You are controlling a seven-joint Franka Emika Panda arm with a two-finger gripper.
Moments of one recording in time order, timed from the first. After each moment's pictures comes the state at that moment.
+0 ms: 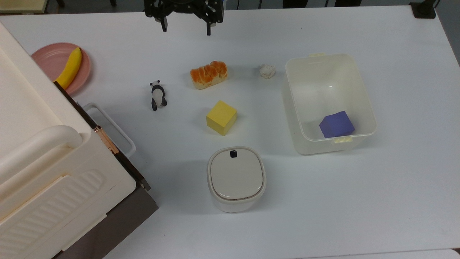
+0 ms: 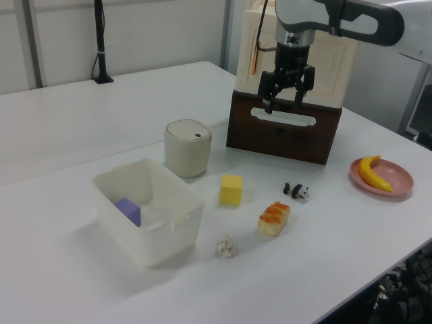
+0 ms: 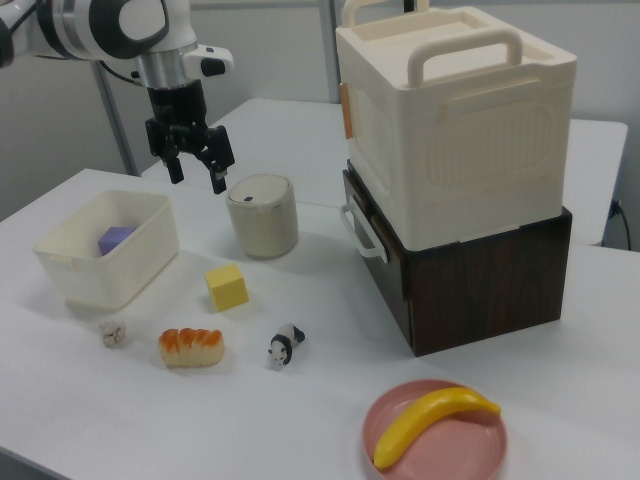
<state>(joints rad) 0.13 0.11 -0.12 -1.51 -0.02 1.58 0.08</state>
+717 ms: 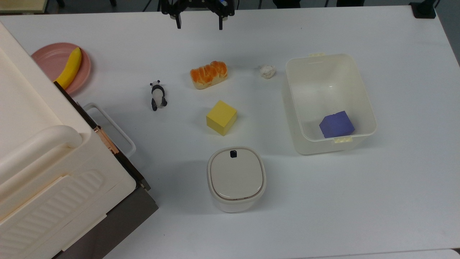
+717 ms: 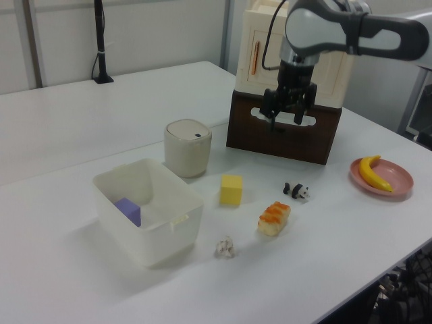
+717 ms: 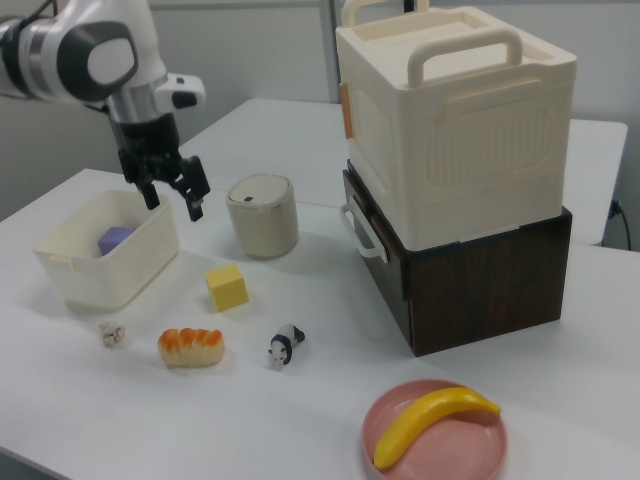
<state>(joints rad) 0.14 -0.08 -0.08 -1.83 -0.01 1.78 0.09</state>
